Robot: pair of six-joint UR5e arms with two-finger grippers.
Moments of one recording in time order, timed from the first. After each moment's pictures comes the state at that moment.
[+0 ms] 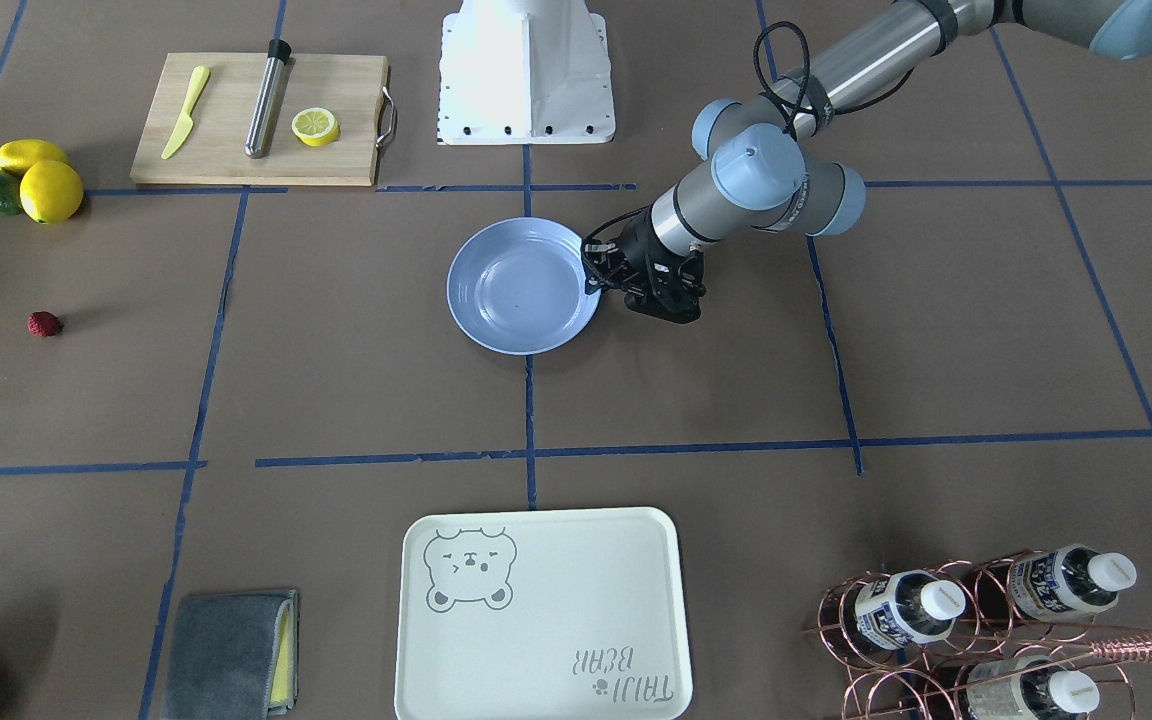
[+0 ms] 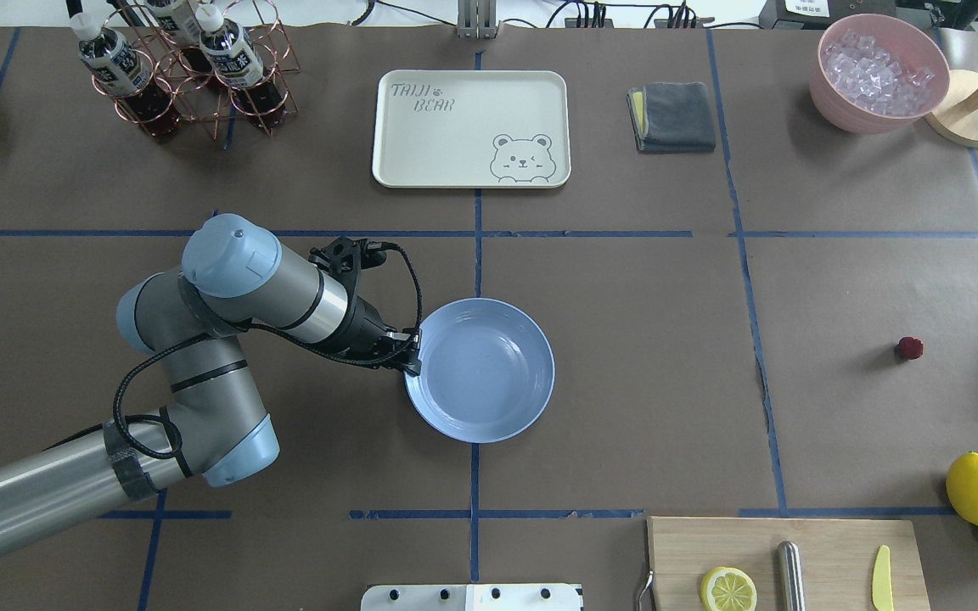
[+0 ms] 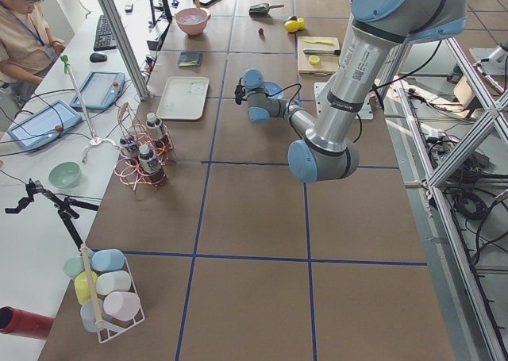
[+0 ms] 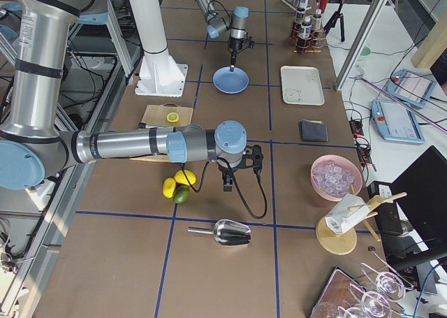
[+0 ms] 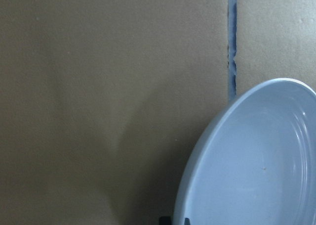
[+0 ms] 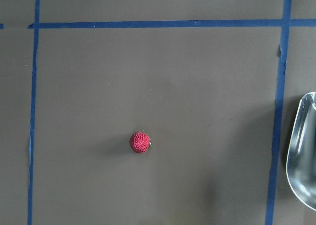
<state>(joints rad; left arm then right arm) -0.54 -2.12 -1.45 -2.36 -2.17 -1.35 1.46 -1.79 1.90 -1.56 2.56 0.11</state>
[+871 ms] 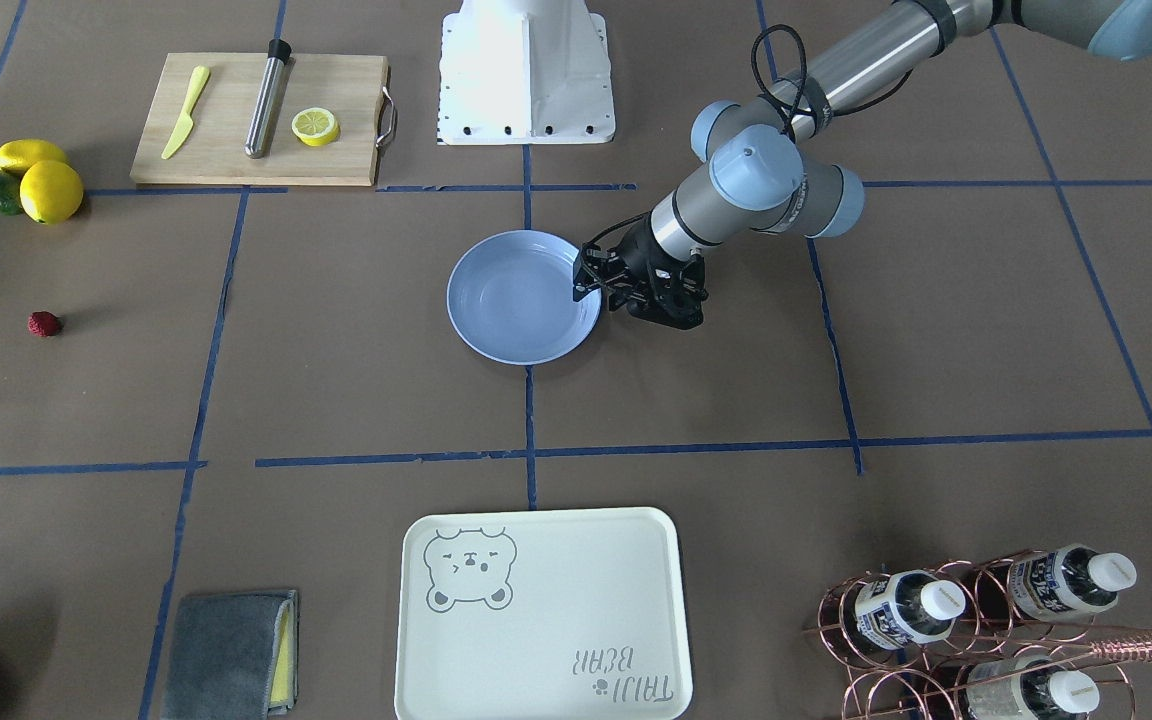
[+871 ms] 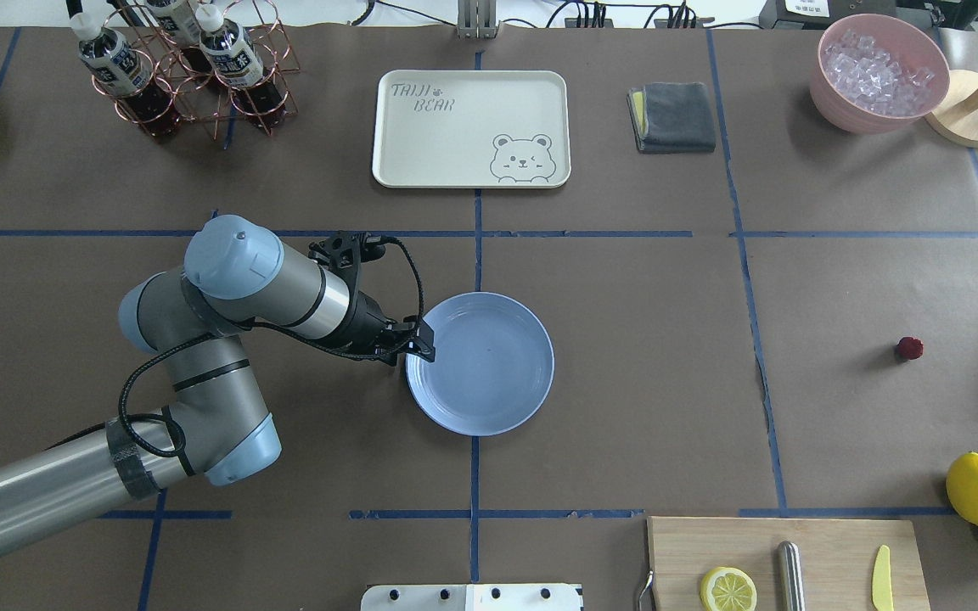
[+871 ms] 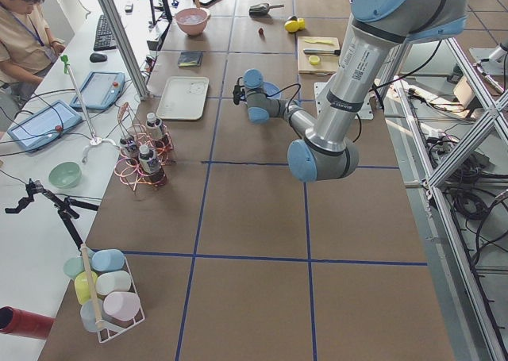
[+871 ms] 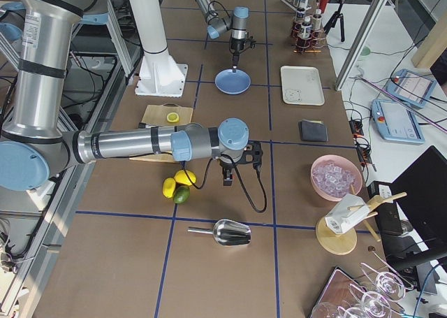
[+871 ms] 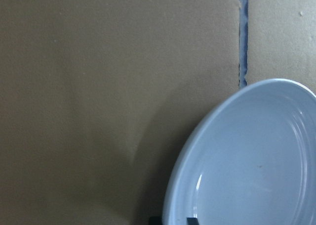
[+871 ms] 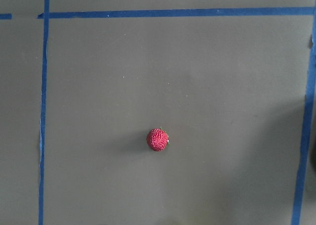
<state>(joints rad) -0.54 -2.12 -1.45 -2.36 -2.12 -1.35 1.38 -1.79 1.91 -1.49 2.55 0.22</state>
